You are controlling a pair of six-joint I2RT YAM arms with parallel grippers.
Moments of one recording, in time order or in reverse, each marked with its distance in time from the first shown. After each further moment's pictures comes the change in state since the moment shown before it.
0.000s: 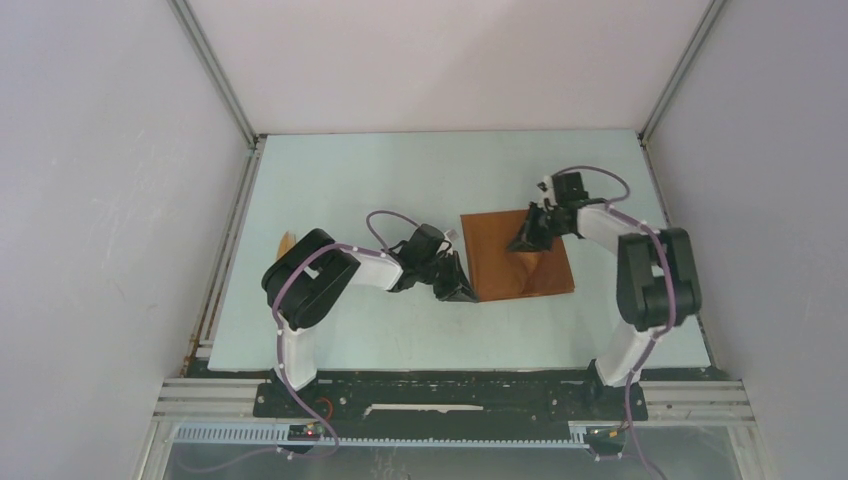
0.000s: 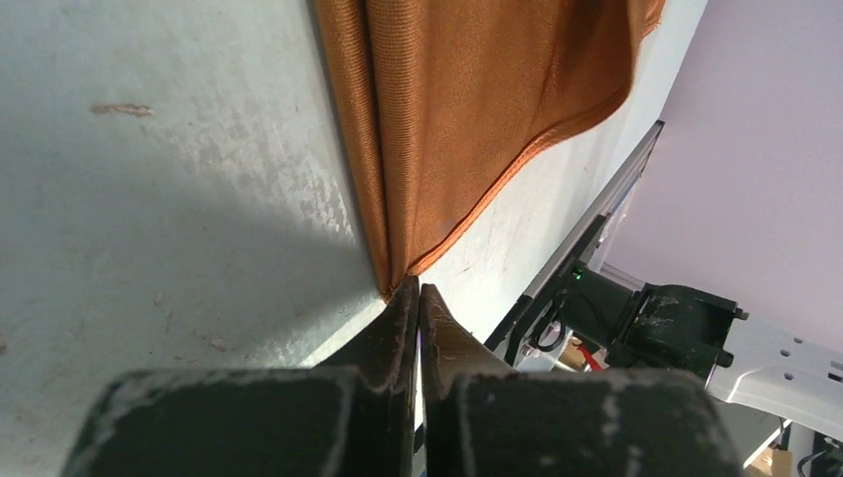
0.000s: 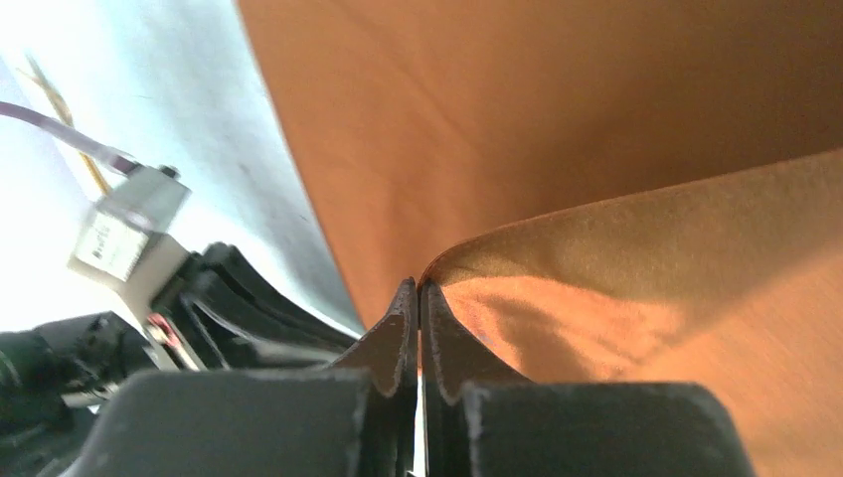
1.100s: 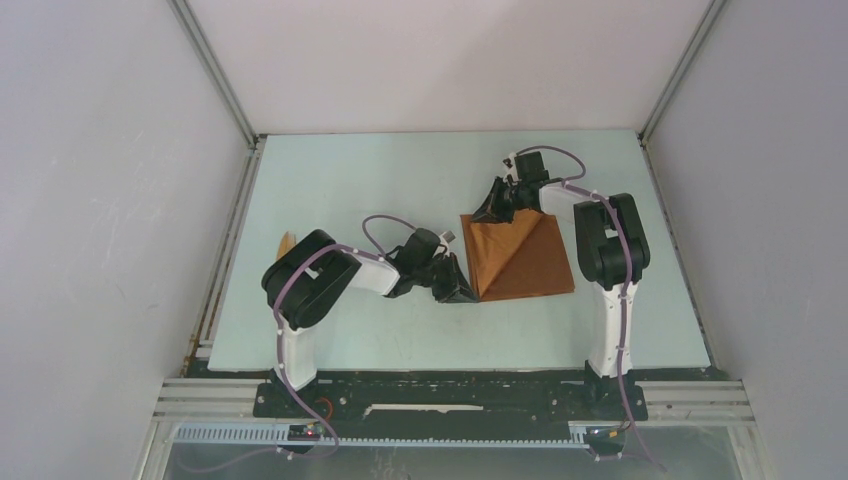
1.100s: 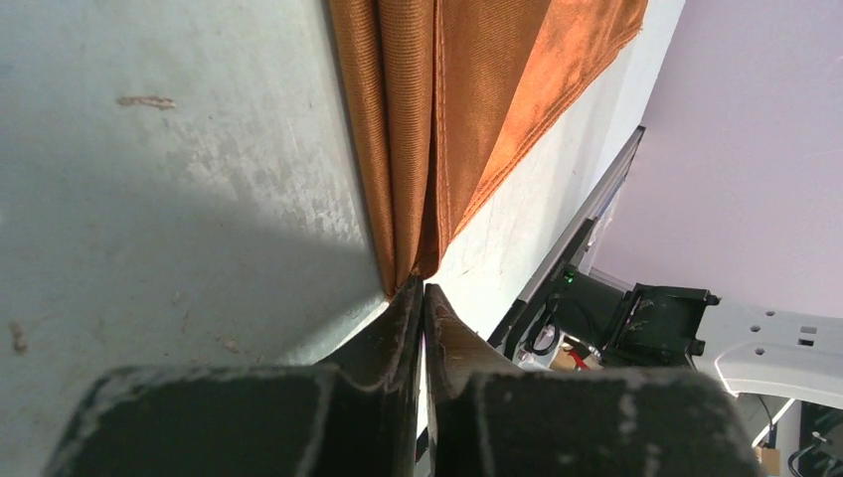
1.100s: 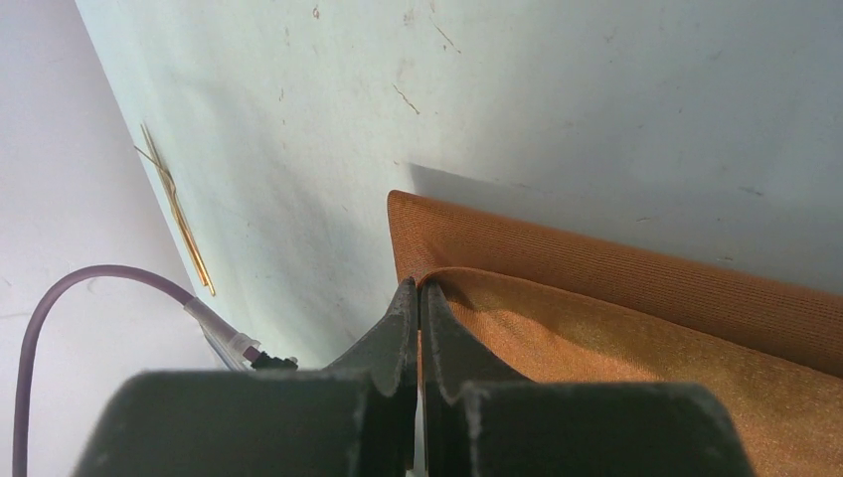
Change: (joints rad) left arm 0.002 0.004 -0.063 0.129 0.001 -0.036; right arm 0.146 0.446 0.427 0.203 -0.079 0.180
